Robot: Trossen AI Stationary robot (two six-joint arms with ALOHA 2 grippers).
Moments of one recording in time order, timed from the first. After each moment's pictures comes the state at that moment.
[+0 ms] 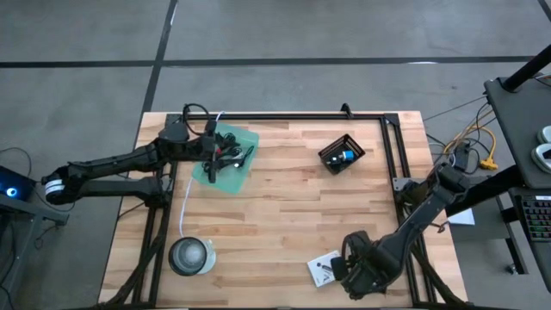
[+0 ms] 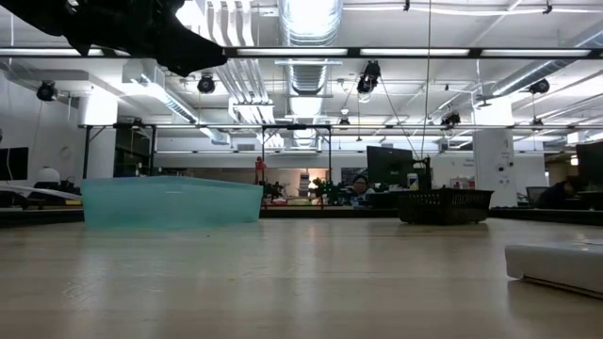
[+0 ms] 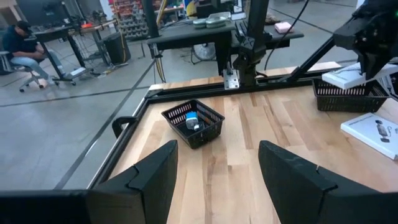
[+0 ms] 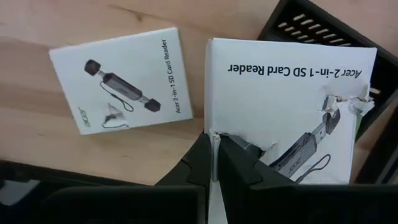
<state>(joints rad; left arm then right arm) 0.40 0.80 0.56 0.10 0.29 0.23 0.80 1.78 1.44 -1.20 -0.01 2.20</state>
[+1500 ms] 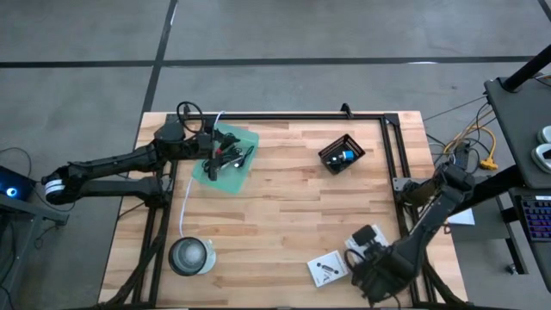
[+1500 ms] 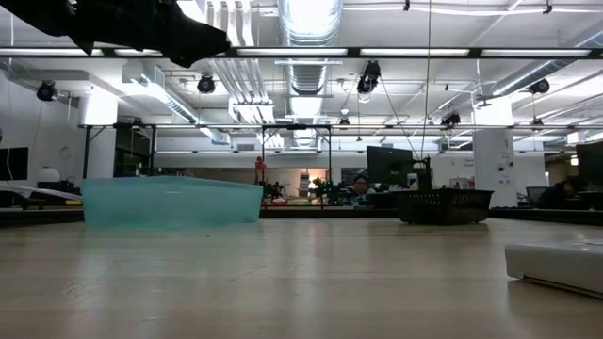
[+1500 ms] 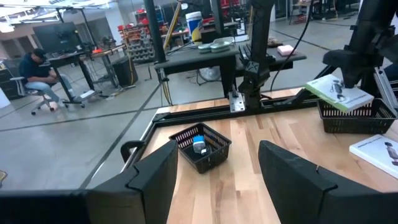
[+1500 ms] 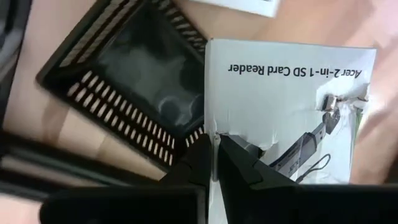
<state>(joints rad) 0.40 0.80 0.56 0.20 0.29 0.22 0.89 1.74 1.45 -1.41 0.03 0.37</state>
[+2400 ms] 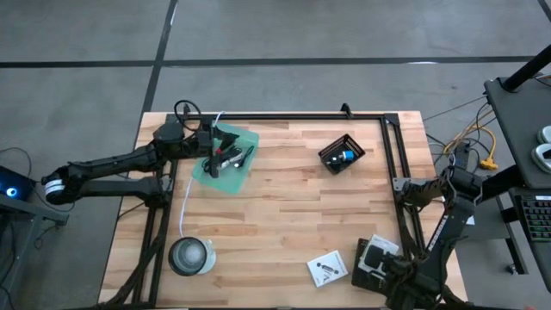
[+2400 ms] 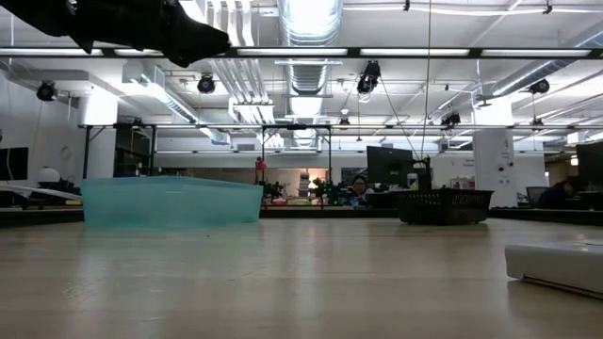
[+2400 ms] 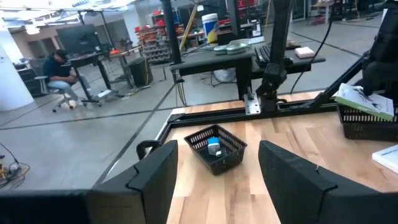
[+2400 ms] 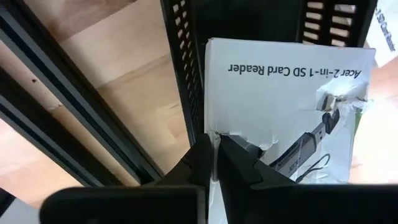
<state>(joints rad) 0.40 0.80 0.56 0.23 0.22 0.22 1.13 1.74 1.31 -1.33 0.01 0.00</state>
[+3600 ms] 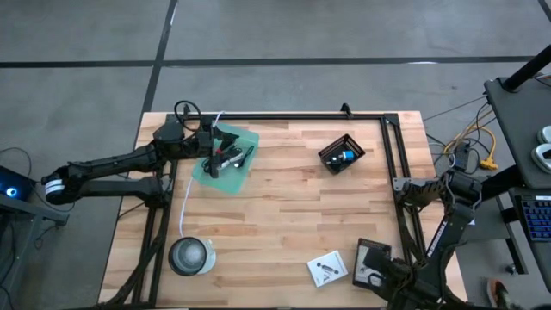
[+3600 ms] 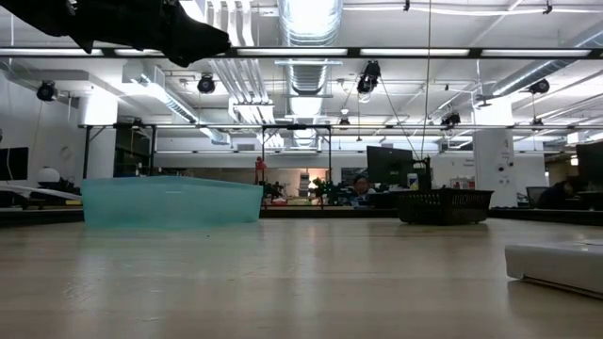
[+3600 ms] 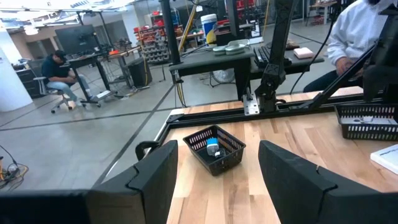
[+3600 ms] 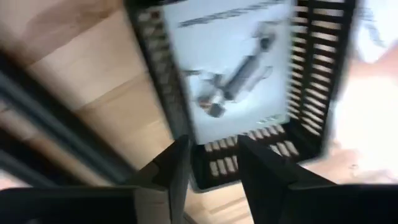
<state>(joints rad) 0.40 0.80 0.56 0.23 0.23 0.22 1.13 1.78 1.31 -1.30 0.11 0.09</state>
